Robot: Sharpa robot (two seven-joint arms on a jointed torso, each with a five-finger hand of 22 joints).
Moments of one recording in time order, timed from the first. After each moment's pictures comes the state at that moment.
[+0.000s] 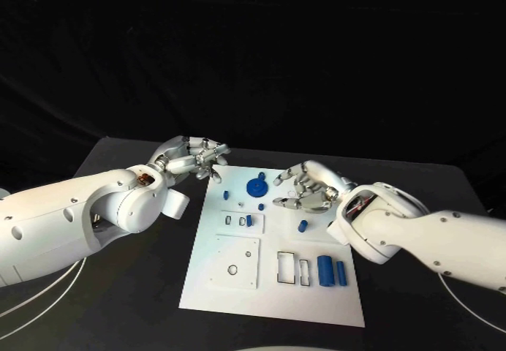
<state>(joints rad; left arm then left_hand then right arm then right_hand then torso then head) 1.20 -0.94 0.01 1.60 -0.22 -0.25 0.24 1.37 -0.14 0.34 0.25 0.17 0.89 0.16 0.44 0.29 1.14 0.08 0.49 0.32 1.34 0.01 1.15 0.96 0.17 1.19 0.10 0.71 0.33 1.23 -0.84 -0.13 1.72 -1.10 -0.54 -0.10 1.40 -0.17 0.17 0.23 0.24 0.85 0.17 0.17 0.38 1.32 0.09 1.29 1.26 1.46 0.01 1.53 1.31 0.08 1.37 0.11 1.21 1.26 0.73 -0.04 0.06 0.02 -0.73</state>
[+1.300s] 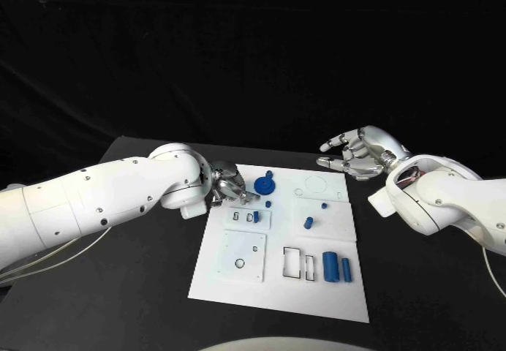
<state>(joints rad) 1.27 -0.71 -0.02 1.47 -0.96 0.12 -0.49 1.05 -0.12 0.34 0.29 0.17 0.76 0.10 0.87 0.56 1.14 0.02 1.22 0.93 1.47 -0.03 1.48 1.31 0.15 1.20 0.07 1.22 0.84 1.33 -0.96 -0.13 1.68 -0.82 -0.53 -0.03 1.38 -0.16 0.17 0.27 0.24 0.86 0.16 0.18 0.38 1.32 0.09 1.29 1.26 1.46 0.01 1.53 1.31 0.08 1.37 0.11 1.21 1.27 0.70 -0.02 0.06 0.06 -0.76</state>
